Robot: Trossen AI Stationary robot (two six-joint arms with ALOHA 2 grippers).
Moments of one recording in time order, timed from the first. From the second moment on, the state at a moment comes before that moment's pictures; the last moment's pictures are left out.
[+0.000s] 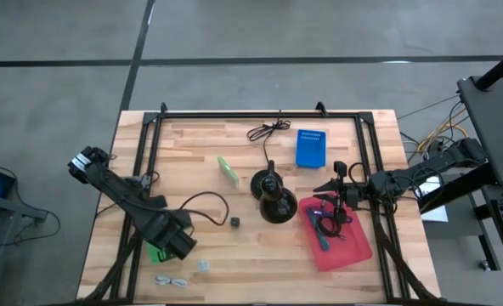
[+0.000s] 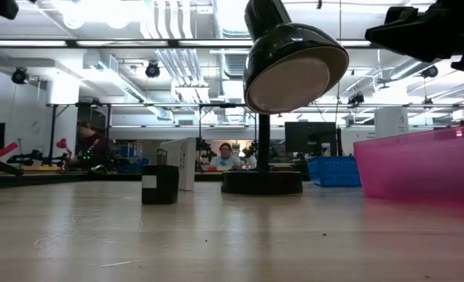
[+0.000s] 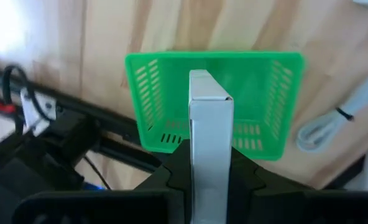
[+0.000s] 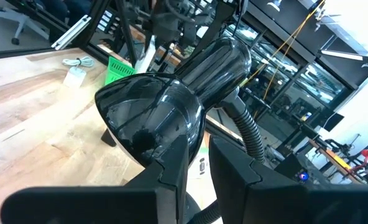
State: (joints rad) left arm -0.66 1.54 1.34 -1.57 0.09 -1.02; right arm 0.33 0.64 0.15 0.47 0.29 -0.55
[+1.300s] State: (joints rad) left arm -0.66 1.54 1.20 -1.52 0.03 -1.07; right arm 0.33 0.64 0.15 0.47 0.29 -0.55
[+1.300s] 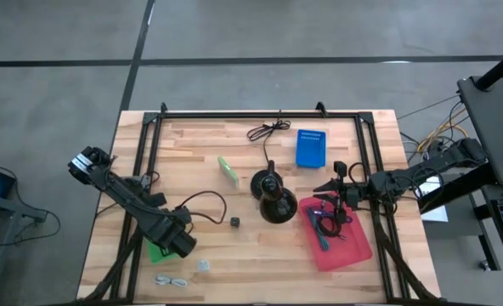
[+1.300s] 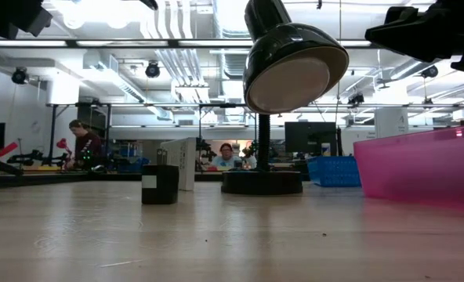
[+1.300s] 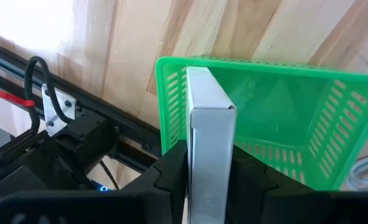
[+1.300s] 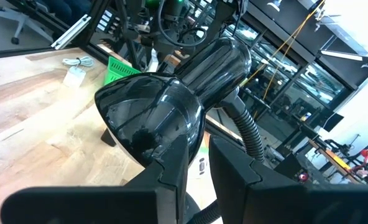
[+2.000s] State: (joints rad) left arm -0.66 1.54 1.22 -1.53 0.10 -1.11; right arm 0.33 0.64 0.15 0.47 0.29 -0.55
